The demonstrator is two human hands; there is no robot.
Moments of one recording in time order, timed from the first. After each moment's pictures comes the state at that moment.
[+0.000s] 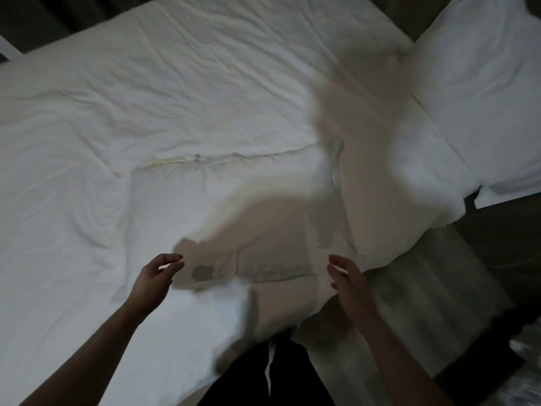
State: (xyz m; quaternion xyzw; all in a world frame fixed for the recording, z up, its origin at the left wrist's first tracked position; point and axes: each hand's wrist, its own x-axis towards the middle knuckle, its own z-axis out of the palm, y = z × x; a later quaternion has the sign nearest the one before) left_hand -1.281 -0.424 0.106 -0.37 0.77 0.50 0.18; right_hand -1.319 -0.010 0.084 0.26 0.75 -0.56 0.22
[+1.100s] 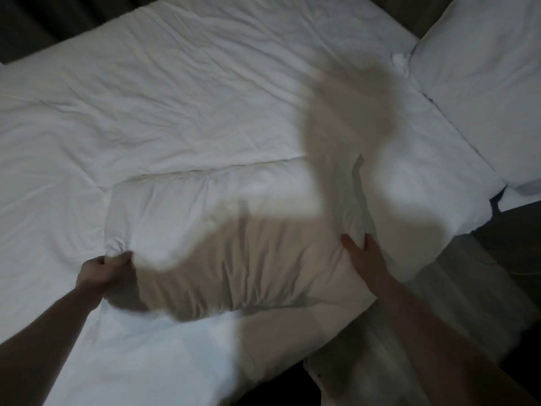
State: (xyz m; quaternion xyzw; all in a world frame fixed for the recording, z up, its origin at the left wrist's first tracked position) left_hand -1.344 -0.565 0.013 -0.51 0.77 0.35 0.15; right_hand -1.427 -0.020 0.003 0.30 0.80 -0.48 0.18
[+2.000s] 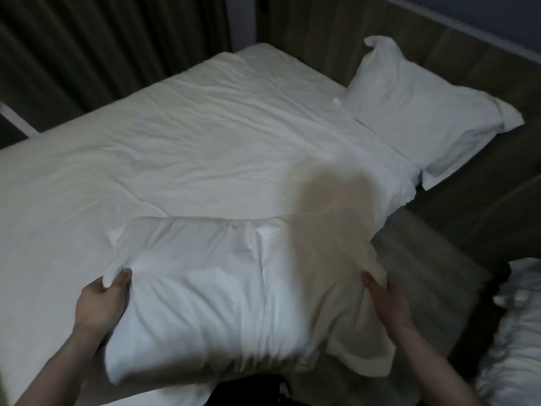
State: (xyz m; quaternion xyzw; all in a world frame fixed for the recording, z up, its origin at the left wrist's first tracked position) left_hand -1.107 -0.514 0.240 -0.39 0.84 0.39 0.04; right_hand -1.099 -0.002 0.192 0.37 0.77 -0.52 0.06
